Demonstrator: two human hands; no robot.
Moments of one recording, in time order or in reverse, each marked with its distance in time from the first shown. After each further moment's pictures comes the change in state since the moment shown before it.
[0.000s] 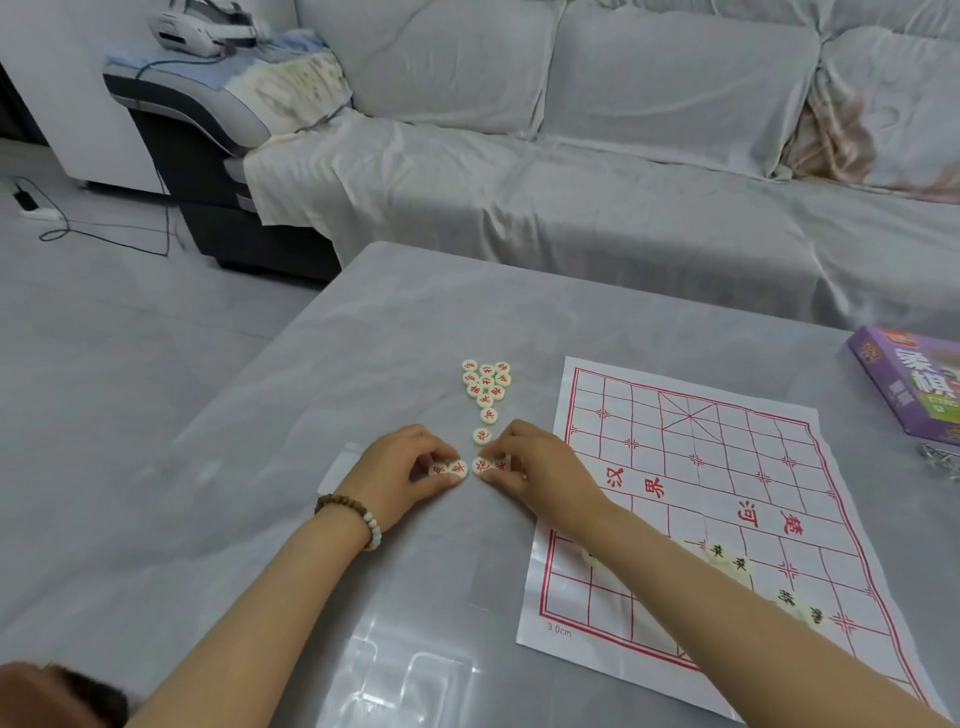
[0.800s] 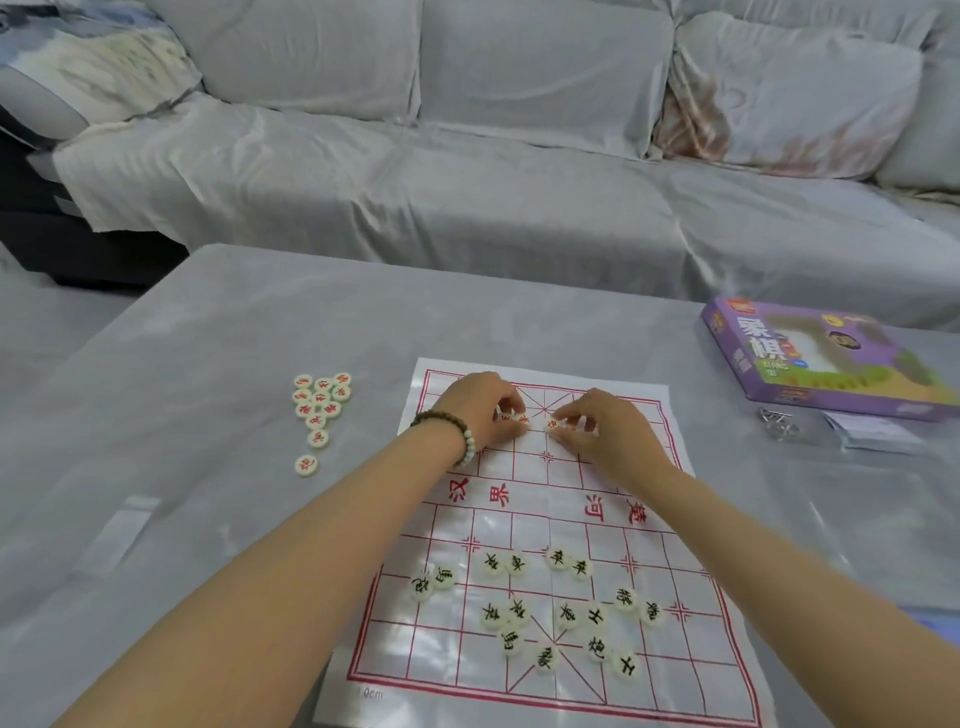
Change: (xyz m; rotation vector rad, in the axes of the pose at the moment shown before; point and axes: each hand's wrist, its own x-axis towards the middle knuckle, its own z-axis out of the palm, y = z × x) left_hand 0.160 0.158 0.122 0.168 -0.203 0.164; right_hand -0.067 0.171 -0.113 -0.093 0.199 0.435
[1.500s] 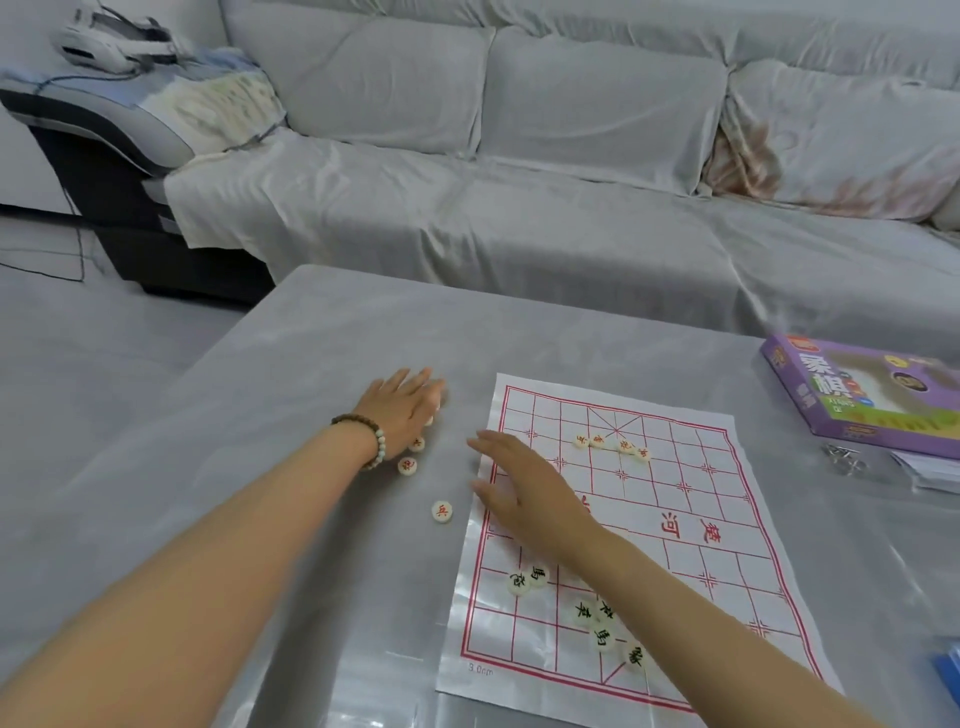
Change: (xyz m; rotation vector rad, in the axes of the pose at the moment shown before) left_hand -0.072 -0.141 -0.066 0.257 -0.116 -0.221; right_hand -0.041 -0.142 0.067 0.133 -0.182 -0.289
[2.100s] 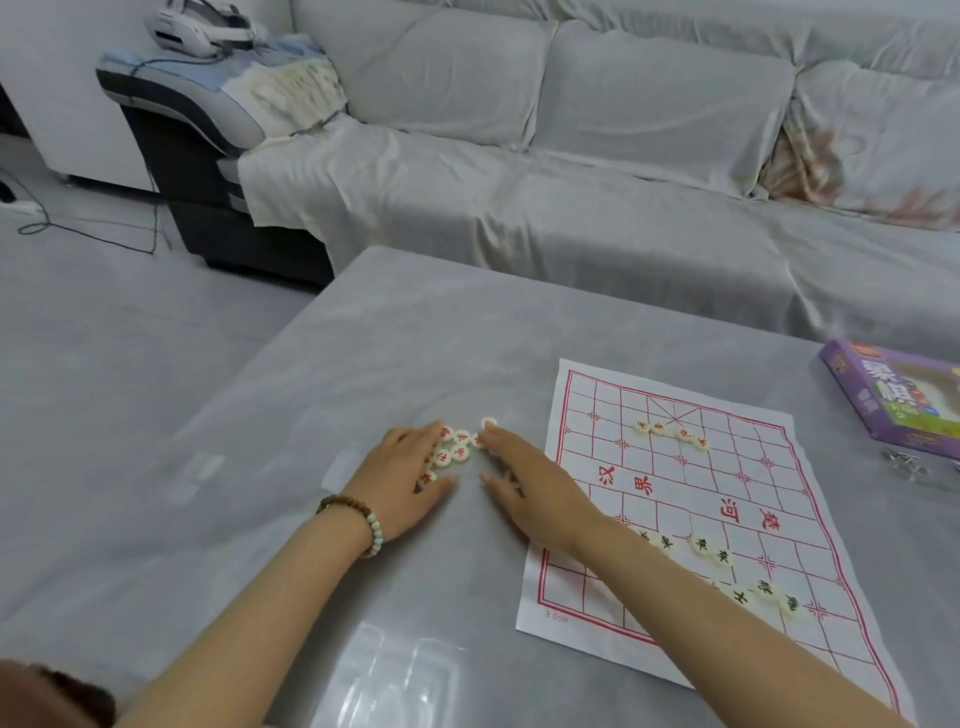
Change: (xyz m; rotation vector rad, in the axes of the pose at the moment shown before) left_hand -0.134 -0.022 0.030 -0.307 0.170 -0.025; right_hand 0.003 -0.050 0.037 -0.002 -0.121 0.000
